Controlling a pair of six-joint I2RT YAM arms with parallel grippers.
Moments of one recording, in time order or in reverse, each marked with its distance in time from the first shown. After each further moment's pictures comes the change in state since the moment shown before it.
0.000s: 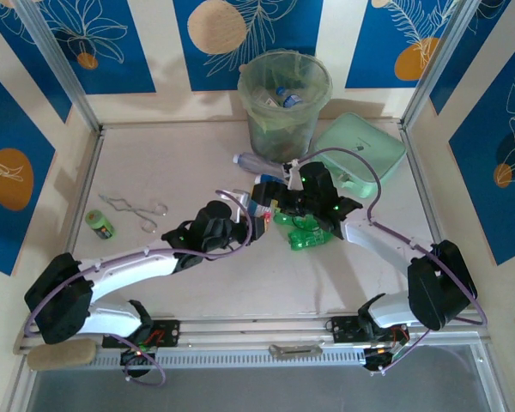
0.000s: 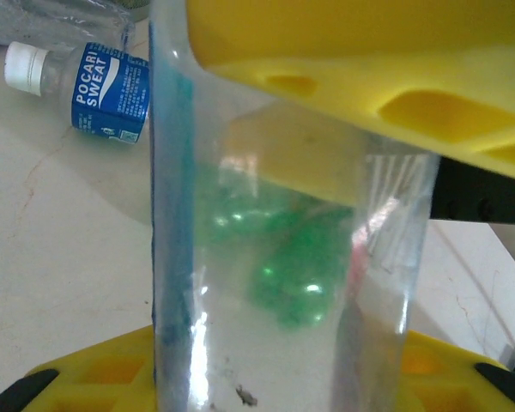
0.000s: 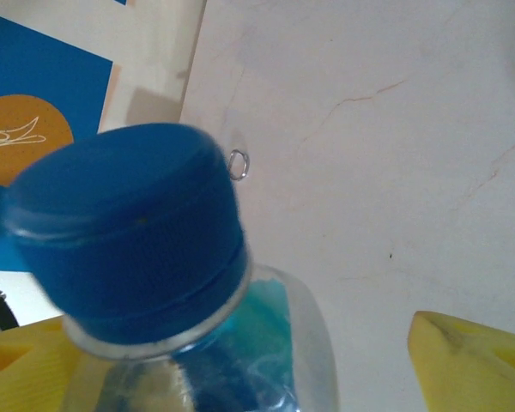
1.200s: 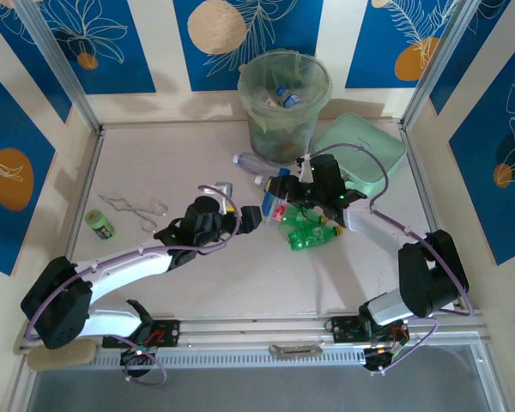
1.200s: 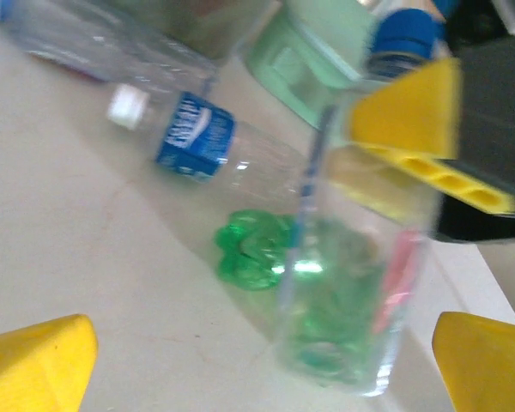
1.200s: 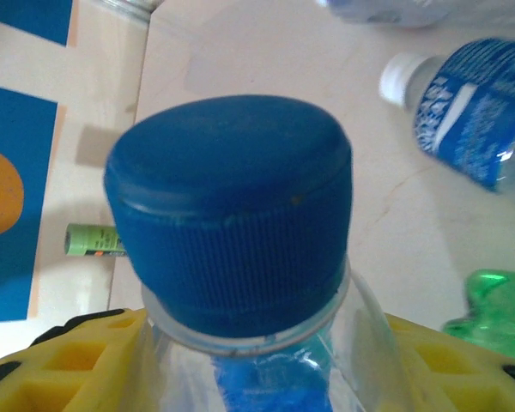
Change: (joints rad) left arm 0.108 -0.031 -0.050 0.043 -0.053 -0.100; right arm -0.150 0.070 0.034 -0.048 -0.017 -0.057
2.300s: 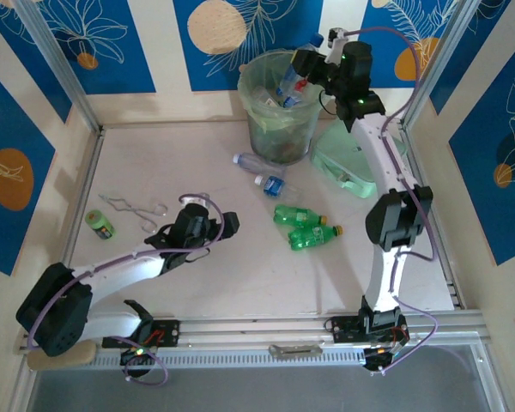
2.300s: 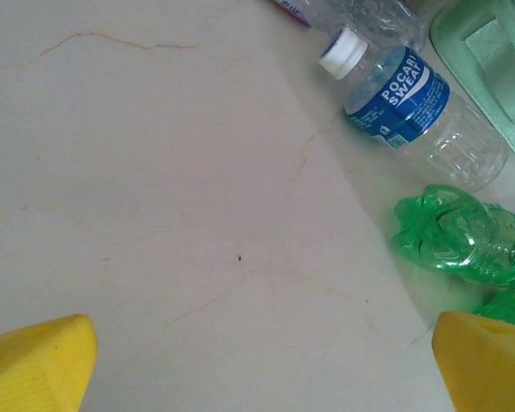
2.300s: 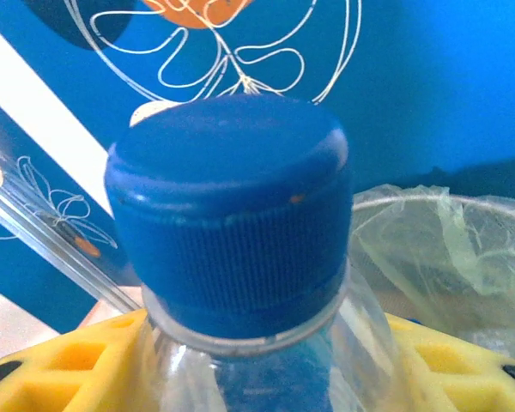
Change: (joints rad) left arm 0.098 -0.058 -0.129 -0.126 -0.081 -0.059; right arm -0.225 0.607 1.275 -0.166 0.135 -0.267
